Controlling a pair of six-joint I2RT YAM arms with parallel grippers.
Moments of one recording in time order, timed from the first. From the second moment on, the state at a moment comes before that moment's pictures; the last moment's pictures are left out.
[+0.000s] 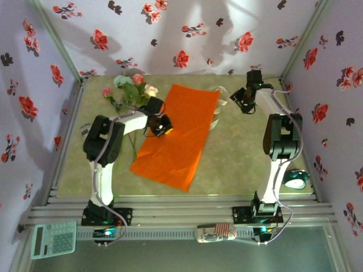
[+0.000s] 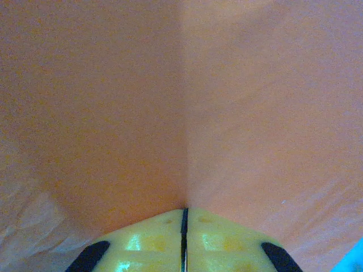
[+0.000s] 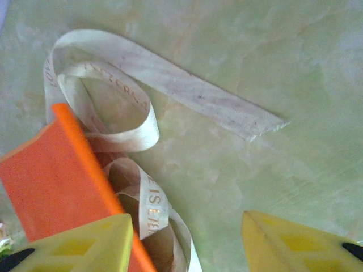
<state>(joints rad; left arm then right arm) -0.45 2.05 1.29 -0.30 0.31 -1.02 0.05 2.04 1.66 -0.69 -0.21 0.87</state>
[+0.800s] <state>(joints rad) -0.42 1.97 1.10 -0.05 0.30 -1.31 0.24 2.31 1.85 -0.81 -0.09 1.11</state>
